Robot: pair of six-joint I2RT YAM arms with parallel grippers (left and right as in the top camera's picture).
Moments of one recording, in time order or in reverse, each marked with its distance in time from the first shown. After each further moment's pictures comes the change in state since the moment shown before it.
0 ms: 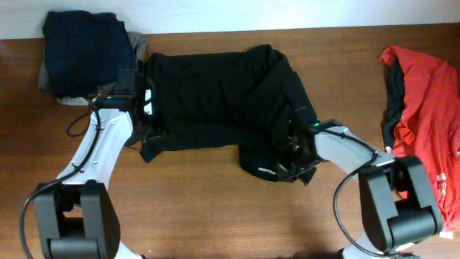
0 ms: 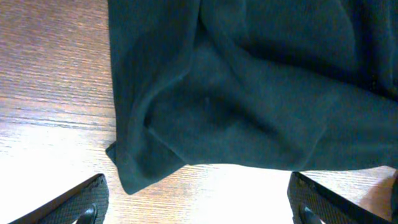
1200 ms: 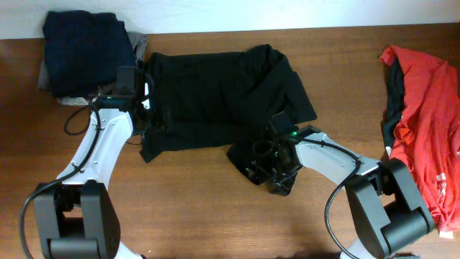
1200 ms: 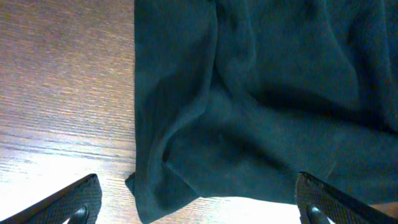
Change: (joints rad) left arm 0.000 0.000 0.000 0.090 -0.075 0.004; right arm 0.186 -0.006 0.003 0.075 -0.040 0.112
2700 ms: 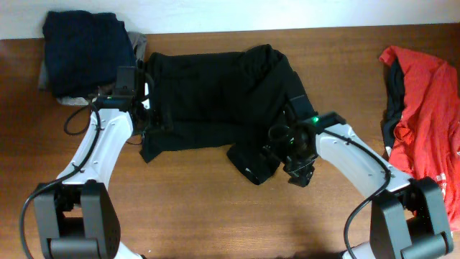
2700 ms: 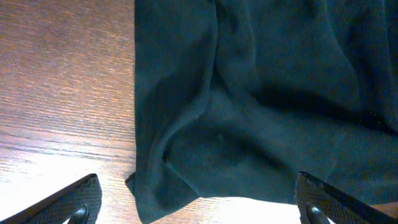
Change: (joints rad) left arm 0.000 0.000 0.000 0.001 -0.001 0.000; right arm -0.094 -0.115 0.094 -0.172 0.091 -0.062
